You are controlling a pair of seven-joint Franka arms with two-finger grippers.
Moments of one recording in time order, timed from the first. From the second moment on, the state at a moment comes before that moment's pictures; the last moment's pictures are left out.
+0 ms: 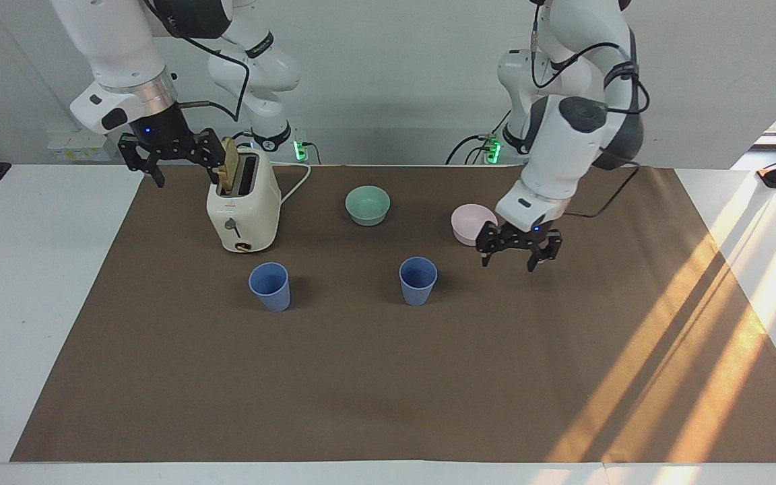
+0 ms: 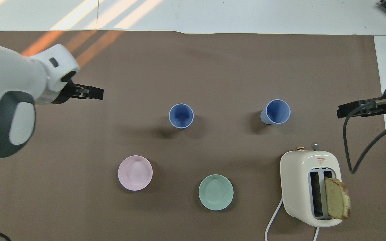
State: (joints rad) left arm -0.23 0.06 0.05 -1.76 -0.08 1.98 0.04; right arm -0.11 -0.03 0.12 -1.66 -0.01 1.66 -0.06
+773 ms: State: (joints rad) left arm -0.10 0.04 0.06 -1.57 -0.05 1.71 0.19; right arm -0.05 0.20 0.12 -1.84 -0.01 2.09 -0.04
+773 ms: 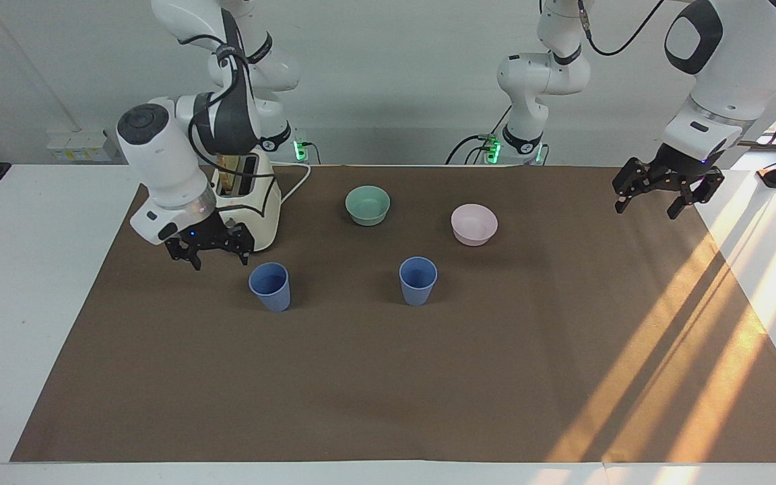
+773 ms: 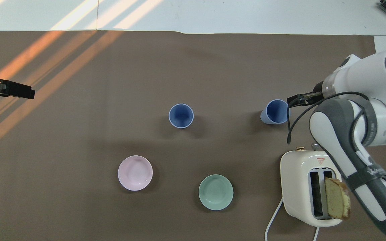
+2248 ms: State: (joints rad) left arm -0.10 0.04 0.06 -1.57 -0.05 1.68 0.20; right arm -0.02 0.28 0.13 -1.80 0.03 2.11 0.03
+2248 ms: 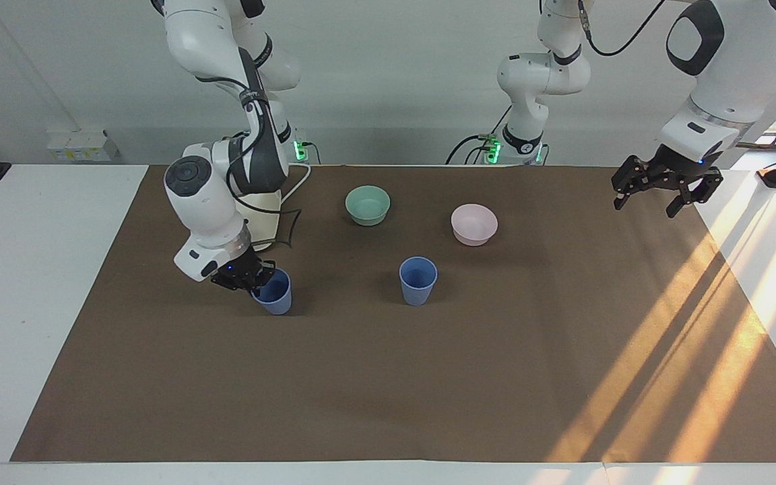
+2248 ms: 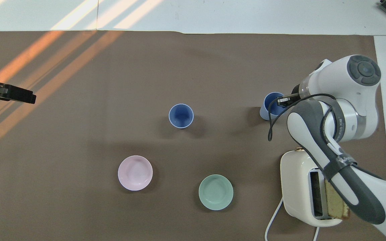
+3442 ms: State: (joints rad) left arm -0.10 0.04 0.06 -1.57 -0.05 1.68 0.20; right arm 0.32 0.40 0.13 -1.29 0.07 1.80 0.73
